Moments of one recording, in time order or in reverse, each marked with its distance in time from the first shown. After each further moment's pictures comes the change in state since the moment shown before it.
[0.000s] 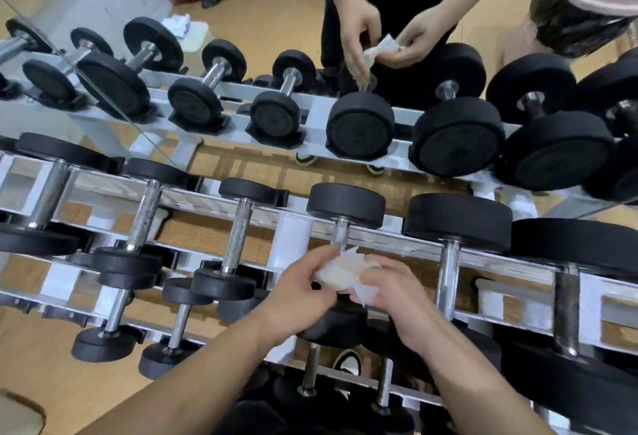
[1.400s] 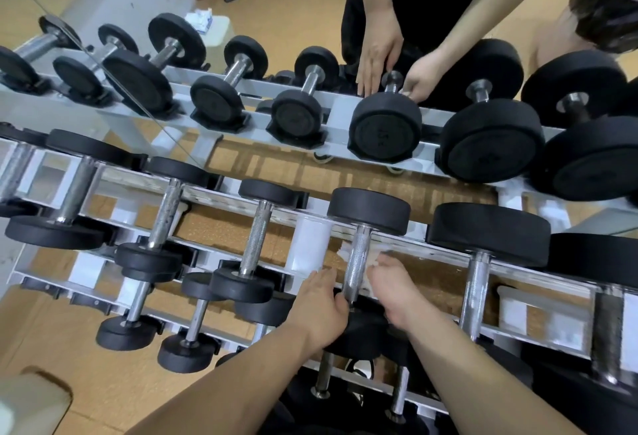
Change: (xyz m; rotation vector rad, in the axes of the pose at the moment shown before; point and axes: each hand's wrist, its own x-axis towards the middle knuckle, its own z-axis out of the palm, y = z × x) left_hand 0.020 -0.028 0.008 0.639 0.065 -0.142; right_hand 0.076 0.022 0.016 -0.229 0.080 0.110
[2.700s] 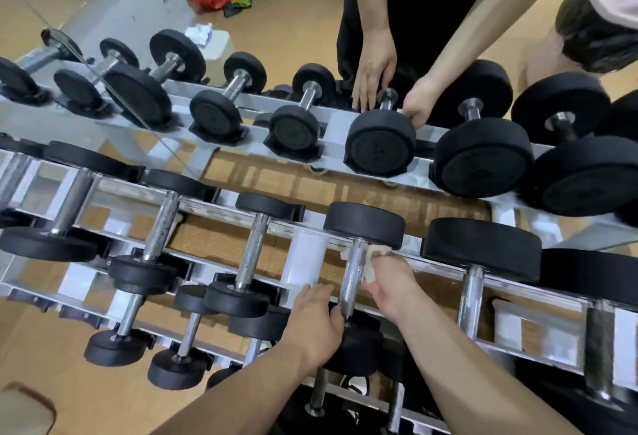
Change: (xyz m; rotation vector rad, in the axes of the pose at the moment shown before) left_hand -0.004 0.003 -0.001 0.026 0.109 0.037; right_hand 0.032 -0.021 0.002 0.434 0.161 0.163
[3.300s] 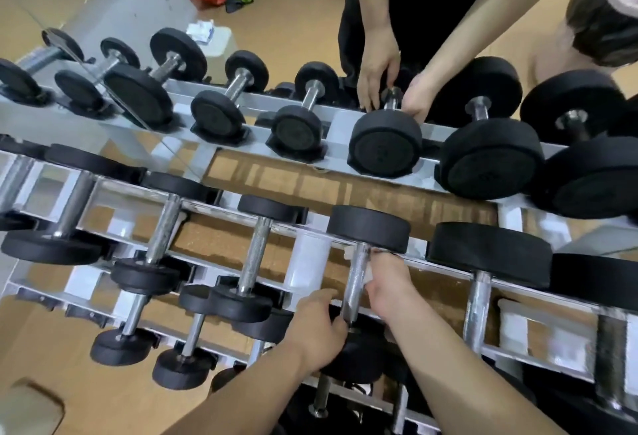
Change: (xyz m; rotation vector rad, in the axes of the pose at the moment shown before) left_hand 0.005 -0.001 -0.010 -0.164 -0.160 -0.144; right_hand -0.006 -0.007 0.015 -0.012 0.067 0.052
